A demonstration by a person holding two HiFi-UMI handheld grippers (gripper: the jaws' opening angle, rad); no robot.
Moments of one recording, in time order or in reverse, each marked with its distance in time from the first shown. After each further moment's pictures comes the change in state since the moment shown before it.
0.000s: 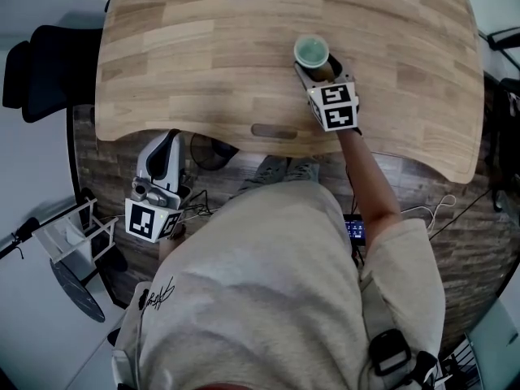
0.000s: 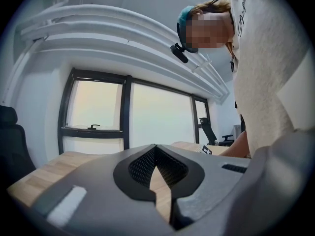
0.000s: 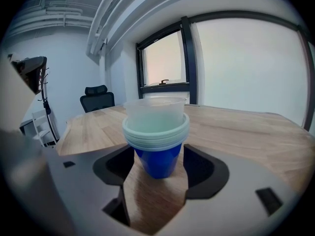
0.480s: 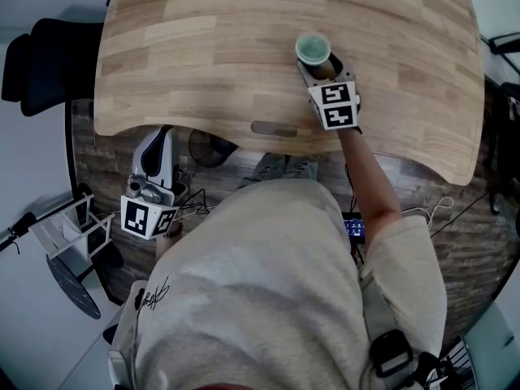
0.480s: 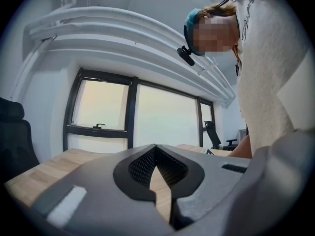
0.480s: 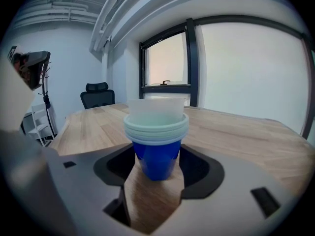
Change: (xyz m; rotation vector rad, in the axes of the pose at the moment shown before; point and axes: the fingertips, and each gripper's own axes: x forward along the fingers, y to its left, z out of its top) left arm -0.010 0.014 0.001 -0.046 -0.017 0.056; right arm 0.000 0.002 0.004 -0.042 0.000 -0.013
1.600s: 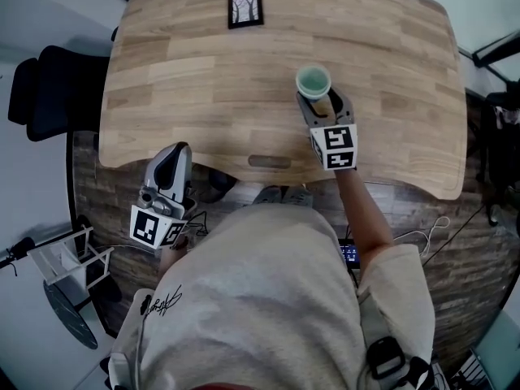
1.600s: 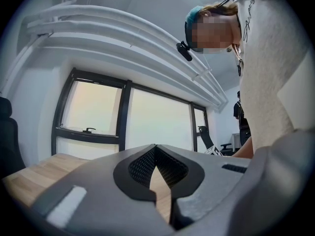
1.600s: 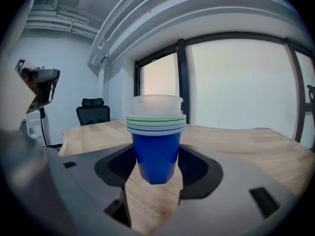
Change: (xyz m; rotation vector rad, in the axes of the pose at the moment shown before) left arm 0.032 -0.012 0.015 0.005 -0.068 -0.090; right arm -0.053 -0.015 0.050 0.033 -0.195 -0.068
